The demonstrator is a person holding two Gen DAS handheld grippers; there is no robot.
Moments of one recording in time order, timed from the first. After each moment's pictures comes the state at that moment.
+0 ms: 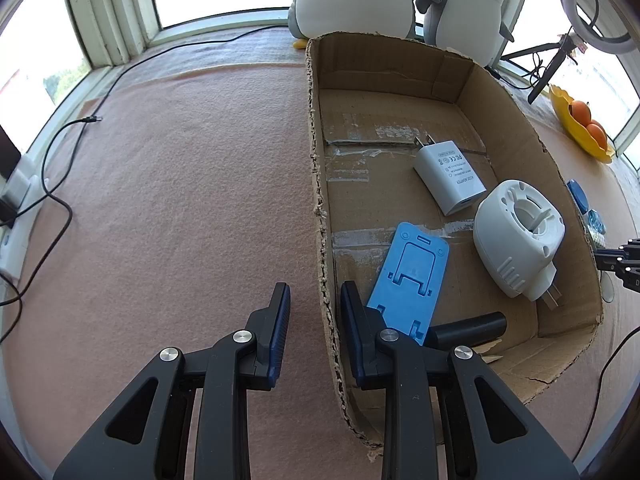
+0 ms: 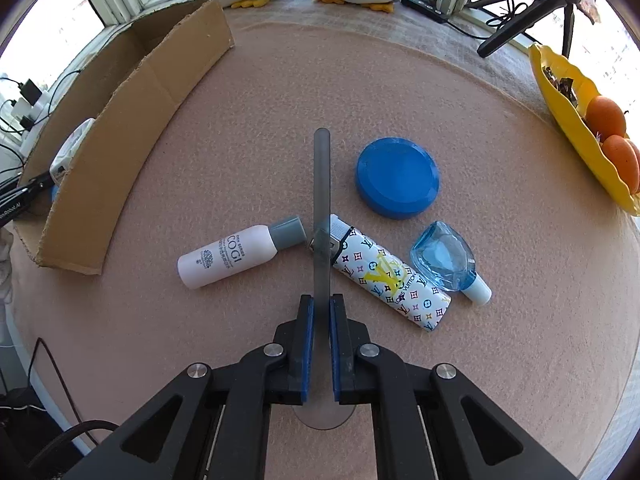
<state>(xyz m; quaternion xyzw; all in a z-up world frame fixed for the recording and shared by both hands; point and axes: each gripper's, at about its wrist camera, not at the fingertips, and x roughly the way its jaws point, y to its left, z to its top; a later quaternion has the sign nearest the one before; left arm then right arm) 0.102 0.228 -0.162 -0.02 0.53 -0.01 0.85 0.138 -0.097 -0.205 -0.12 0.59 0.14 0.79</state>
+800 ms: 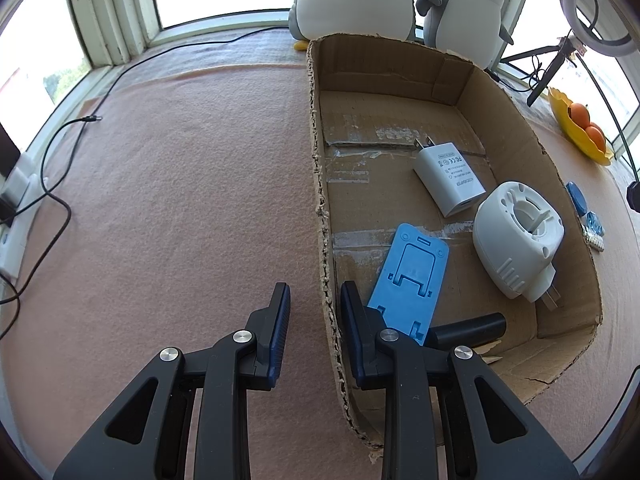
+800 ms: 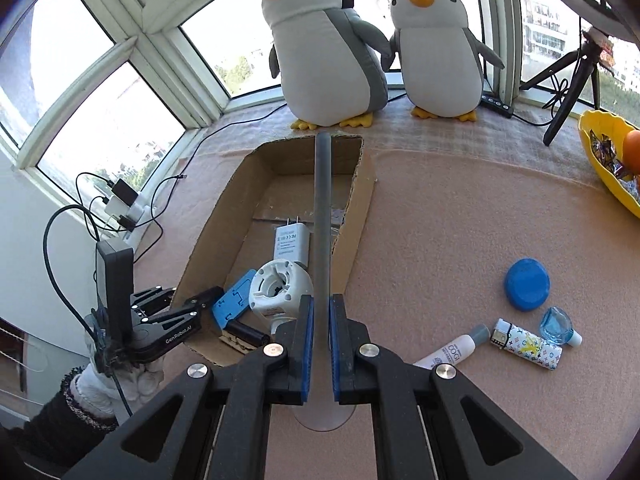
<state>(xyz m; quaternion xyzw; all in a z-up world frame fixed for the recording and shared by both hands) 0.101 0.230 -0.162 -0.02 0.53 -0.02 0.85 0.121 -0.012 -0.109 0.05 0.49 0.24 0.84</state>
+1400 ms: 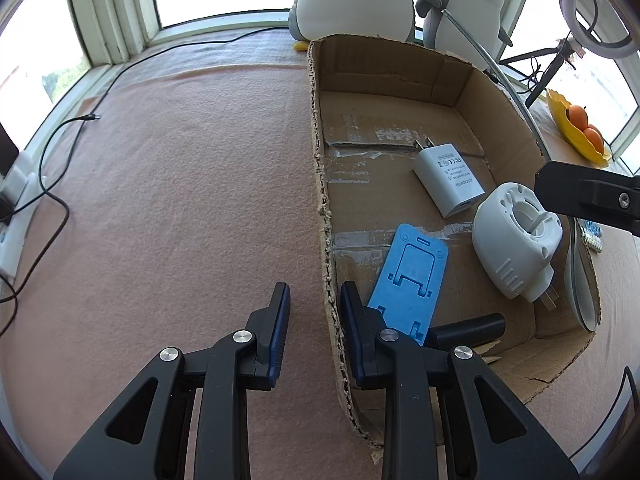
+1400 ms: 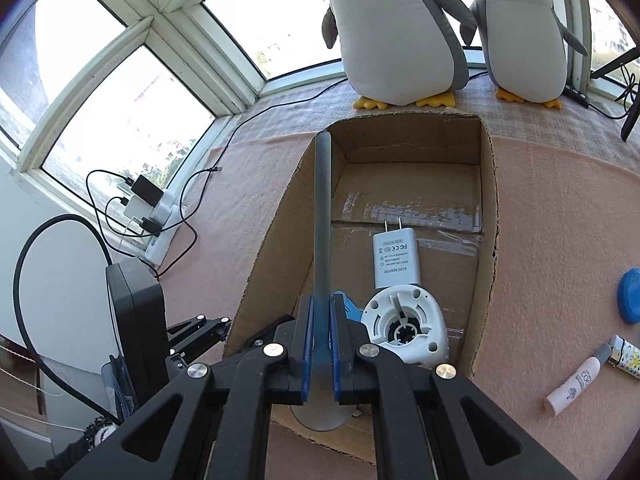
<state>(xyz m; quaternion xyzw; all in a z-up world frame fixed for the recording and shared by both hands) 0.101 0.232 -0.162 -0.03 0.53 -0.02 0.85 0.138 0.083 -0.139 0.06 0.50 0.28 0.82</state>
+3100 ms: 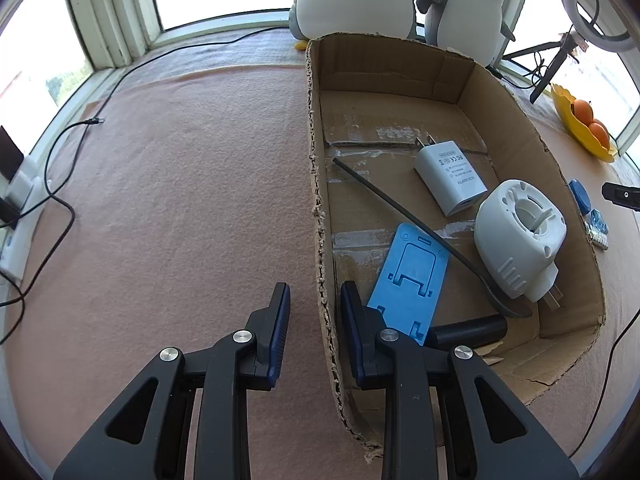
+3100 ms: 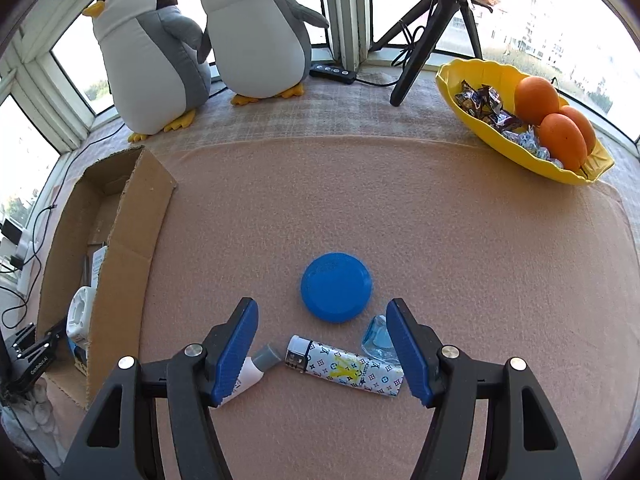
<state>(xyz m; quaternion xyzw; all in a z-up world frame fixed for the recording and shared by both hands) 0.099 0.229 -0.162 -0.02 0.53 -0.01 0.85 0.175 -0.130 -0.158 0.01 0.52 0.05 0.85</state>
